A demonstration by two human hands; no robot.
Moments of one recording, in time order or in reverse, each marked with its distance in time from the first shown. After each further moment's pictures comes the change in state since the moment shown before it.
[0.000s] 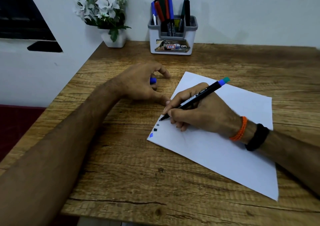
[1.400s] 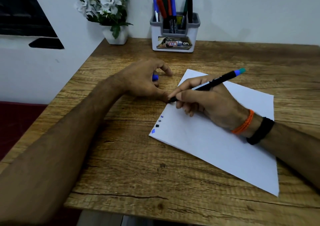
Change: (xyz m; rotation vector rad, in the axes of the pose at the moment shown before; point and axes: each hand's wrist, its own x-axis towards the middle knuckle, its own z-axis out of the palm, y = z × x) left_hand 0.000 -0.005 0.000 -0.088 -0.043 0.011; right_hand 0.008 0.004 -0.006 0.264 0.058 -0.029
